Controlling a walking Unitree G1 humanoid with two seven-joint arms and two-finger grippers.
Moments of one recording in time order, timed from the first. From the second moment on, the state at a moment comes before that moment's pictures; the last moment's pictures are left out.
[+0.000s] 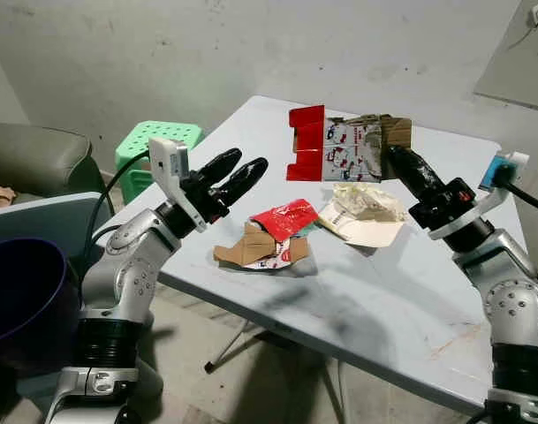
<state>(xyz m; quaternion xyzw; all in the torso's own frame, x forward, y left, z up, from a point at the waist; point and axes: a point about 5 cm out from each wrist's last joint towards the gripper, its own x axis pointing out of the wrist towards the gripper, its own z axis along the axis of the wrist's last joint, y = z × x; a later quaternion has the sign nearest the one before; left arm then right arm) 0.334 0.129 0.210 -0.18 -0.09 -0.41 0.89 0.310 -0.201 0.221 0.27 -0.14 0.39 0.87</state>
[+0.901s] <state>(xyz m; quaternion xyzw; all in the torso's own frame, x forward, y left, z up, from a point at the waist) 0.326 0.110 0.222 -0.23 -0.10 -0.47 0.85 0.296 -0.185 0.230 0.28 -0.13 0.48 0.82</state>
